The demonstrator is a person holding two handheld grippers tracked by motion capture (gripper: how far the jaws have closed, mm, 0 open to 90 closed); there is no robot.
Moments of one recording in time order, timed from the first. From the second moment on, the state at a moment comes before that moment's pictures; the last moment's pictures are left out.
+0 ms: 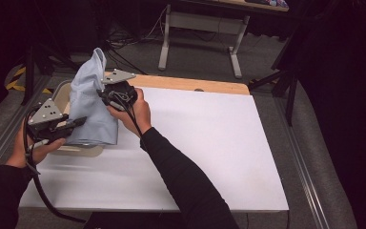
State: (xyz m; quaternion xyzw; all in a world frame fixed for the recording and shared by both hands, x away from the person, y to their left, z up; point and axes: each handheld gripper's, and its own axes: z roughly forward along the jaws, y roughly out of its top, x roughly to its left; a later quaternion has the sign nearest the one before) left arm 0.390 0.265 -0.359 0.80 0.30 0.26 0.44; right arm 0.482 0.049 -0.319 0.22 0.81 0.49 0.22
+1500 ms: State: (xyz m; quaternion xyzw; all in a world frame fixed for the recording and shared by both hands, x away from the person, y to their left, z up) left arm 0.419 0.301 -0.402 0.82 0.40 0.25 0.32; right arm 0.503 0.101 -0.379 0.26 0.83 0.46 0.18
